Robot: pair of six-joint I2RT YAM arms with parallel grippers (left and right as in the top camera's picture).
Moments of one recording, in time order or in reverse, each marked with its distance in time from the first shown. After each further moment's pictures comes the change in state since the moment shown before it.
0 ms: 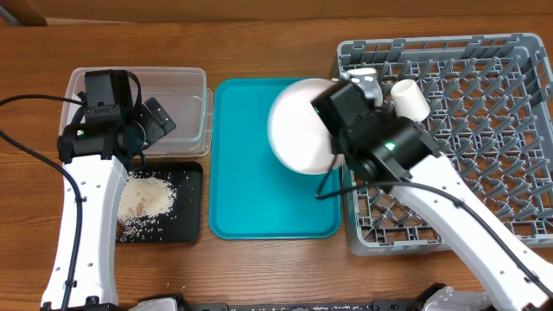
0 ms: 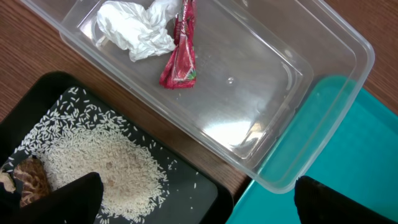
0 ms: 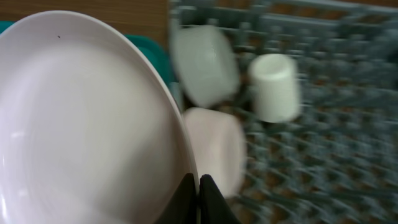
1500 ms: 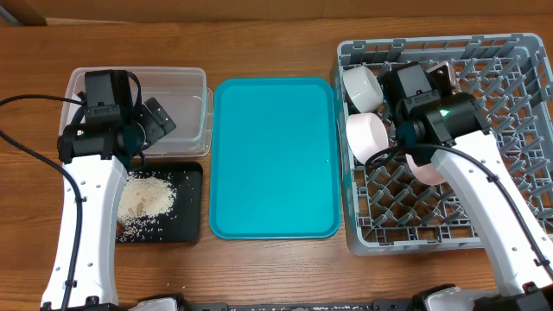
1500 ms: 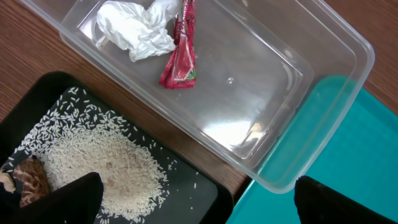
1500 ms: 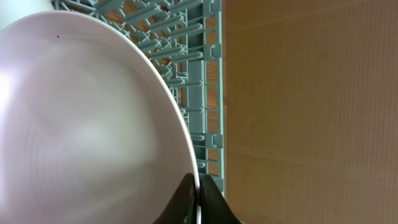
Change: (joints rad) left arm 0.000 0.000 0.000 0.000 0.000 0.000; right arm -0.328 0.023 -0.010 -0.212 0.398 -0.435
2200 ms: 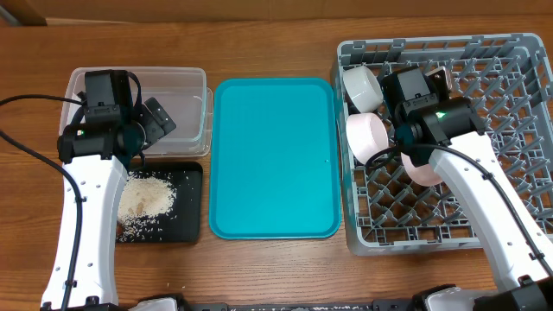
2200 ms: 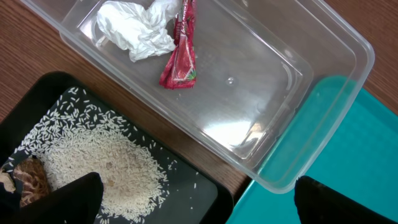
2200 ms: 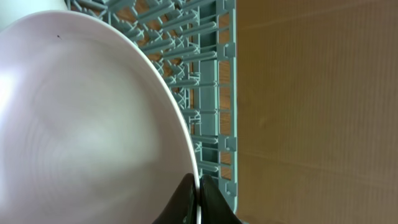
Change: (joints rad) left arm 0.000 0.000 0.000 0.000 0.000 0.000; right arm -0.010 0.002 -0.071 0.093 -0.031 -0.011
